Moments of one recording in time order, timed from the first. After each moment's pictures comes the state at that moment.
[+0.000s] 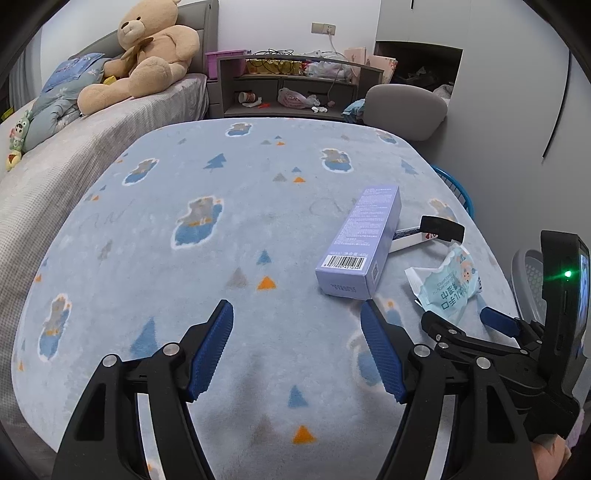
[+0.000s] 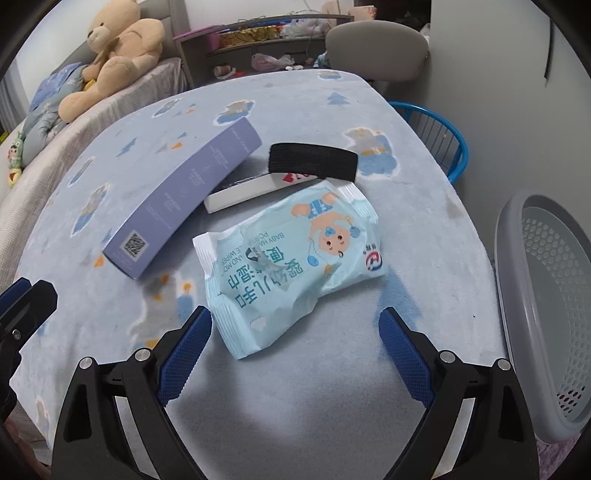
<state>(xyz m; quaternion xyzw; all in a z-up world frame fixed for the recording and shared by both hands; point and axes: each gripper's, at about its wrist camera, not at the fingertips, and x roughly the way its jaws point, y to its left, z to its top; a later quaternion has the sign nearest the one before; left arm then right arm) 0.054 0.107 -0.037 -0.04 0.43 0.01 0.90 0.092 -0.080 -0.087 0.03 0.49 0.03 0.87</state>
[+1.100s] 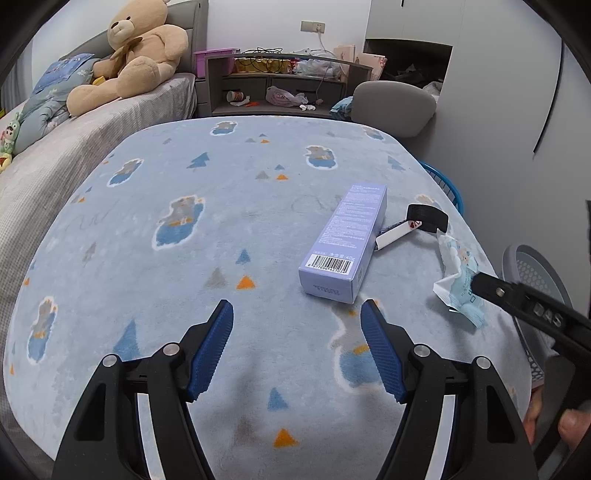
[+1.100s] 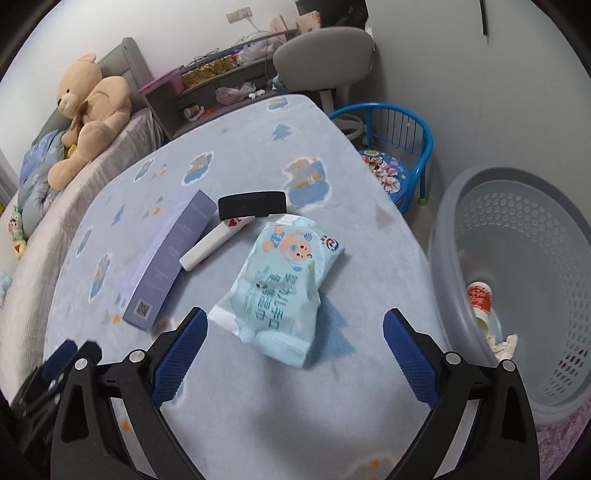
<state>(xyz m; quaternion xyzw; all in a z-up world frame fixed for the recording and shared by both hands) 0.057 0.097 -0.041 -0.04 0.43 -0.01 0.90 0.095 -0.135 -0.060 0.15 0.47 0.01 0.87</state>
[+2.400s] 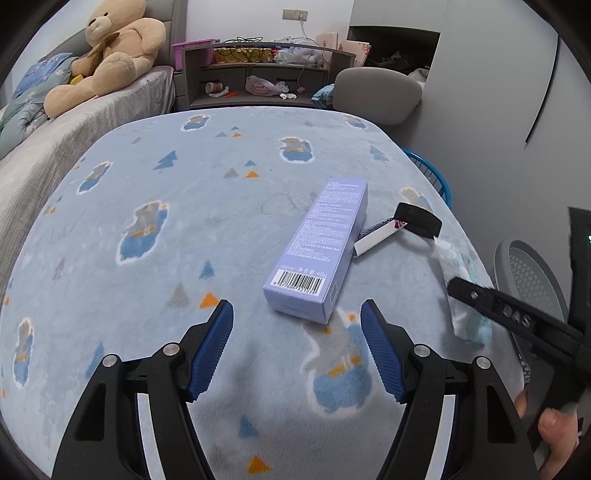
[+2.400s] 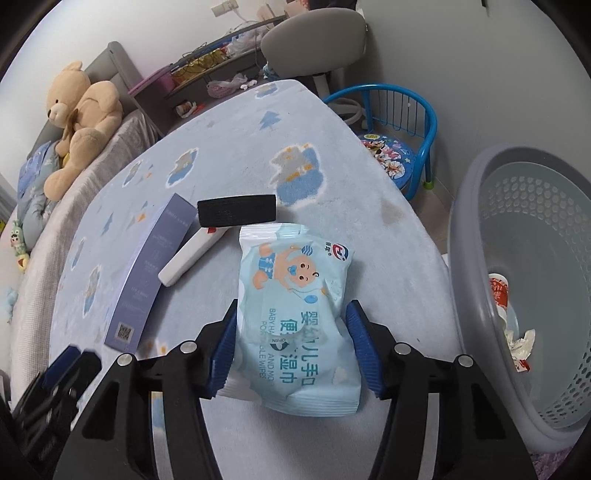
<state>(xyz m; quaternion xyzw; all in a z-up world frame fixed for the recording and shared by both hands) 0.090 0.079 -0.047 -0.03 0.45 -0.05 0.89 0.100 -0.150 -0.072 0.17 0.48 0.02 0.86</state>
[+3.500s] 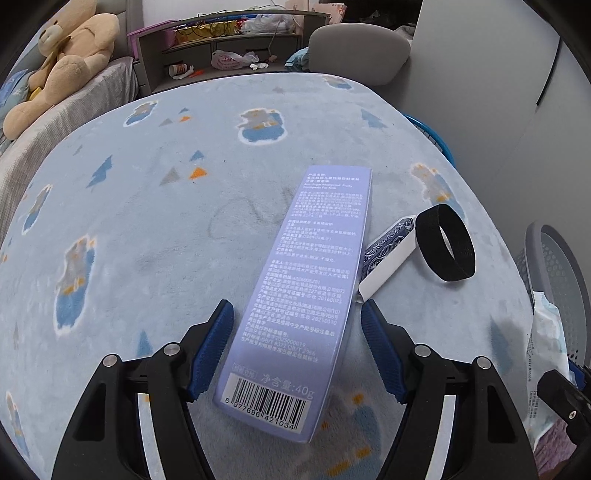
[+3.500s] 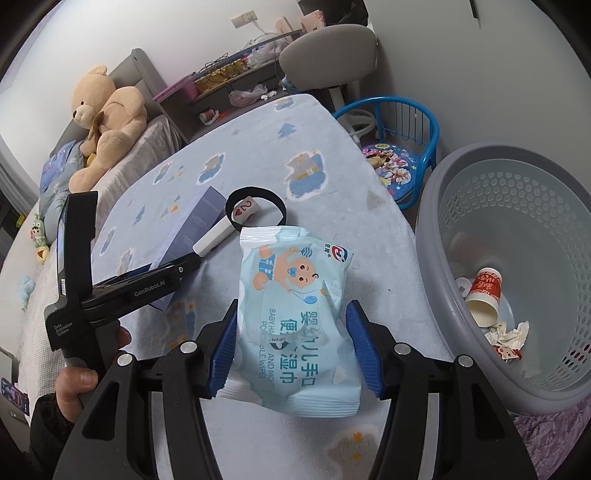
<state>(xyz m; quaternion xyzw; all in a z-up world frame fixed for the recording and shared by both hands) 0.173 0.052 -0.089 0.01 0.50 -0.09 0.86 0.056 -0.163 -0.052 0.18 0.46 0.05 0.87</state>
